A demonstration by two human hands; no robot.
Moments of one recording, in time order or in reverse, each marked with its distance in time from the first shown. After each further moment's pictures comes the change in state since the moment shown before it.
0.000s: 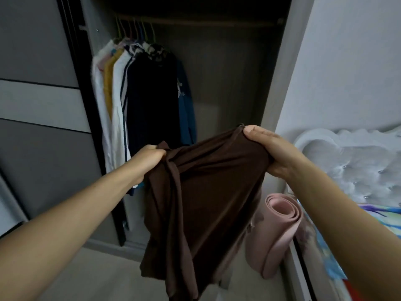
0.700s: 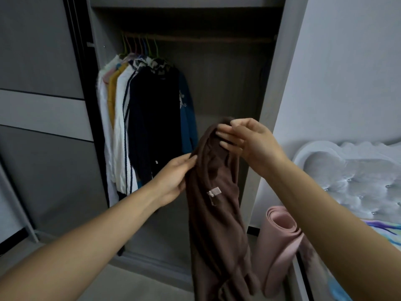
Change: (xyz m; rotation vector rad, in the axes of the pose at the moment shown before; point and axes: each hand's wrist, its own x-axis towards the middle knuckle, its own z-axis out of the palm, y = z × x) left_hand -0.045 0.031 0.080 -0.599 -0.317 0.213; right_hand 0.006 -0.024 0.022 0.053 0.081 -0.207
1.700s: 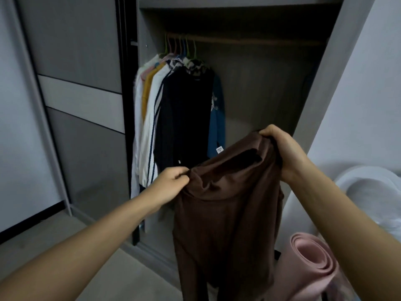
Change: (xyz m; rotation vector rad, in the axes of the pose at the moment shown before) left_hand -0.004 -0.019 -0.037 0.587 0.357 0.082; right_hand 0.061 0.014 -0.040 -0.058 -0.132 0.258
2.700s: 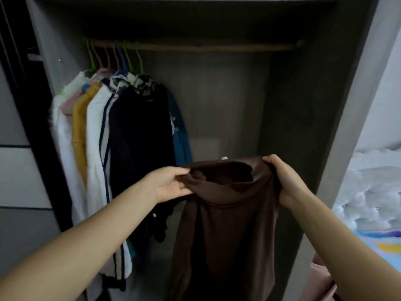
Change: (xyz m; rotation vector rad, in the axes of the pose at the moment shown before) left_hand 0.291 -0.023 -0.073 -0.615 -0.413 -0.536; right_hand 0.177 0.048 0.015 0.073 0.535 -0.004
